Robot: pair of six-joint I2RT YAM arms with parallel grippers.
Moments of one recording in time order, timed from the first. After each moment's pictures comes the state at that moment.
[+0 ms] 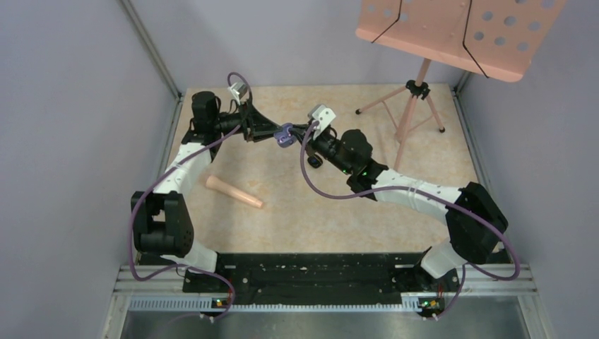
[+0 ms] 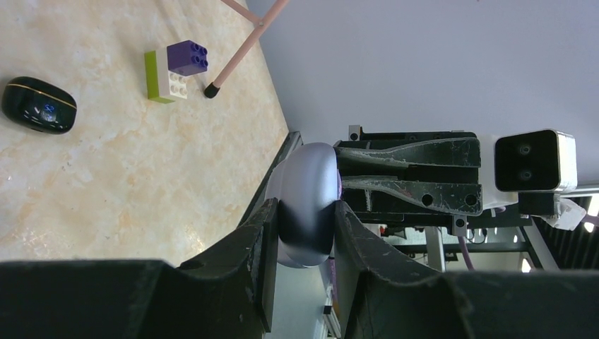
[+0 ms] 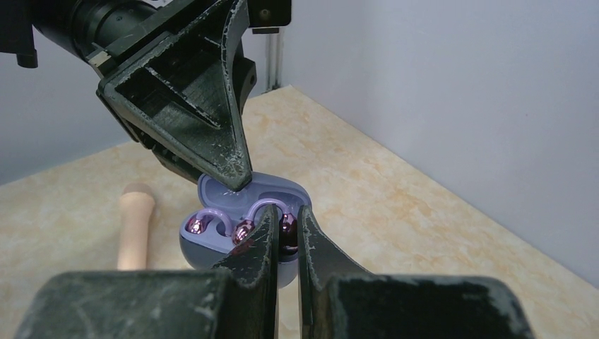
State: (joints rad) left arm -0.07 1.53 1.15 0.11 1.19 -0.97; right arm 0.83 1.52 1.01 0.65 -0.04 -0.11
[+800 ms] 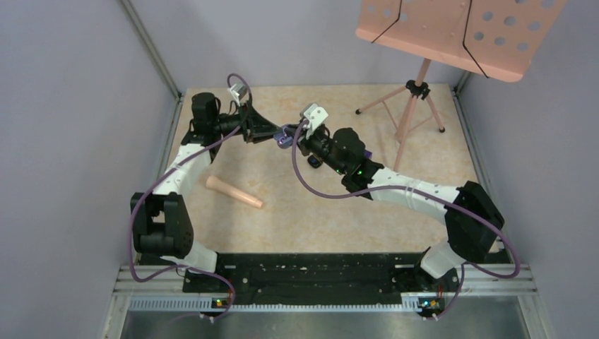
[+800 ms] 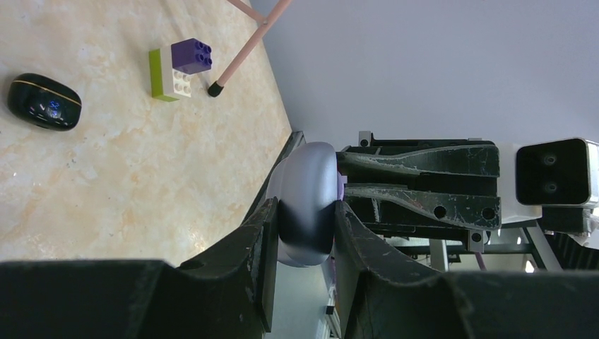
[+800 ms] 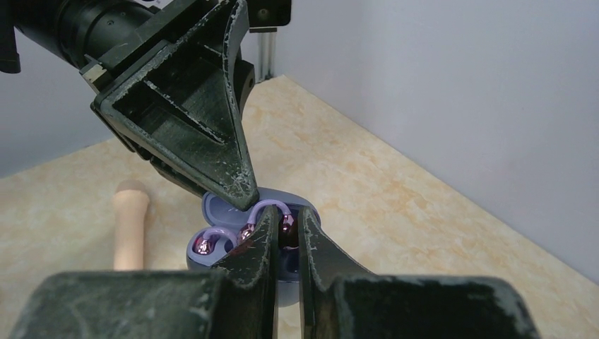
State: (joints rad) left arm -0.07 1.52 1.14 0.09 1.19 -0.96; right arm 0.88 1.54 1.06 0.59 0.05 -0.14
